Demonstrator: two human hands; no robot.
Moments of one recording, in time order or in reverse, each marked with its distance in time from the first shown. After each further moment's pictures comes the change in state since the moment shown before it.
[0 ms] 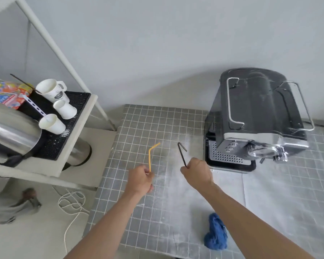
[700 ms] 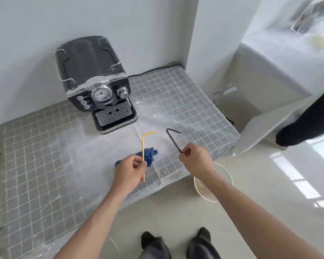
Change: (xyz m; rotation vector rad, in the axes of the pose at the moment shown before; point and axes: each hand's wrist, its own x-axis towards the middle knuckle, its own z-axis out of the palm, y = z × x) left_hand -0.239 0.050 0.202 0.171 -0.391 0.428; right_hand -0.277 0.293 -0.063 0.373 0.436 0.346
